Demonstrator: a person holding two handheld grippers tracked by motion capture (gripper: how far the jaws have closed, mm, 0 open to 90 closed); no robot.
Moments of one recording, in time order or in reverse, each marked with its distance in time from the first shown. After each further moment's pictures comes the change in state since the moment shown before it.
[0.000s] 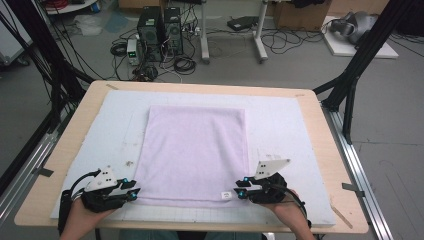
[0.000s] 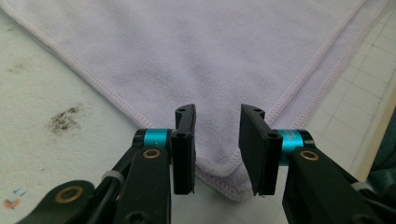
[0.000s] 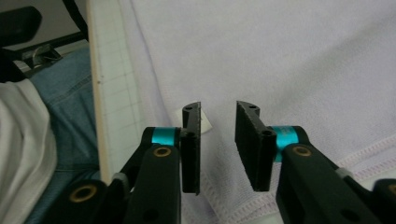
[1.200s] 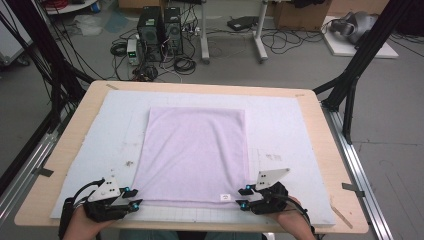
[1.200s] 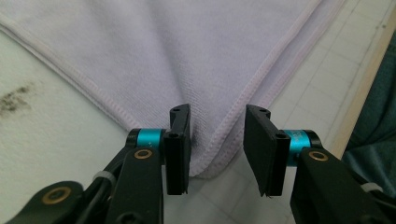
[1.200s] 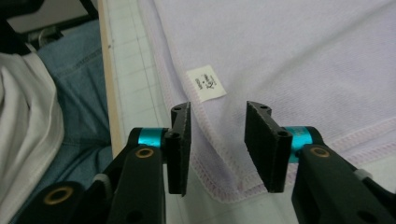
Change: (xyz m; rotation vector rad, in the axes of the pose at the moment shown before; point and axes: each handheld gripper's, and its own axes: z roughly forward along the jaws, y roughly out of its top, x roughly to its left) left arm -0.014 -0.015 0.004 0.038 -0.040 0.020; right arm 0.010 -0.020 0.003 0.045 0.036 -0.025
